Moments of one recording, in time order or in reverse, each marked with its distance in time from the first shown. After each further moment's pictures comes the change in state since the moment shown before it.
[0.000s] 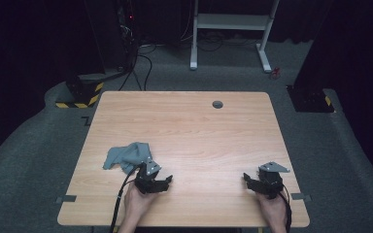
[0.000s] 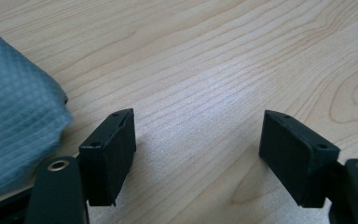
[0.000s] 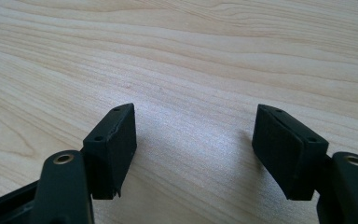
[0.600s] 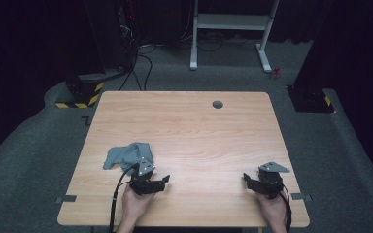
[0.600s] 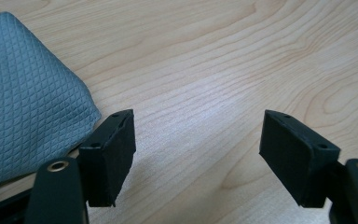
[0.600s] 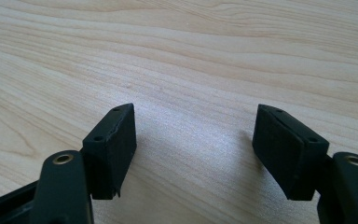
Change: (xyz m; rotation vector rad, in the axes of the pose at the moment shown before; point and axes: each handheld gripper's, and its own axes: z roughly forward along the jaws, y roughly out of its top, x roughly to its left) left arm 0.008 -0.001 -0.021 -0.043 -0.041 -0.061; right arm 0.000 0.000 0.000 0.000 0.001 -0.001
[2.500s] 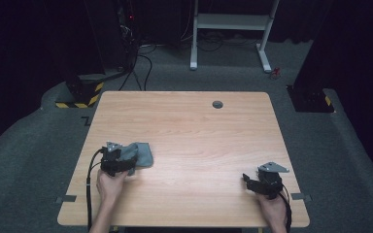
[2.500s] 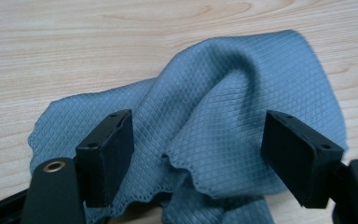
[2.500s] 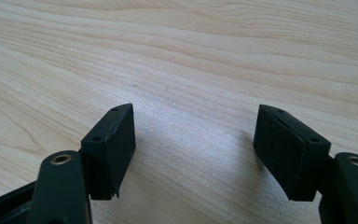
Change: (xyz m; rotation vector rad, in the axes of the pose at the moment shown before) left arm 0.107 0.006 -0.013 0.060 0.265 -0.223; right arm 0.001 0.000 0.000 0.001 0.016 -0.018
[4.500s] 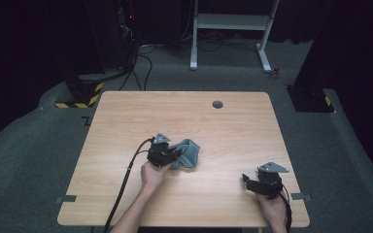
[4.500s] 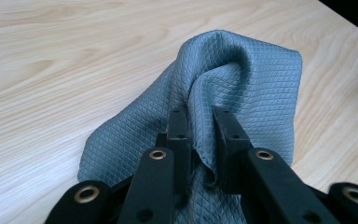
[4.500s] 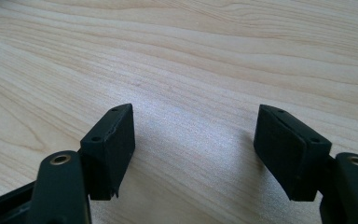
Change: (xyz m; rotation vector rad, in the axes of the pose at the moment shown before) left arm -0.131 0.049 0.043 -0.034 -0.424 0.159; right arm 0.001 0.000 0.000 0.000 0.007 -0.005
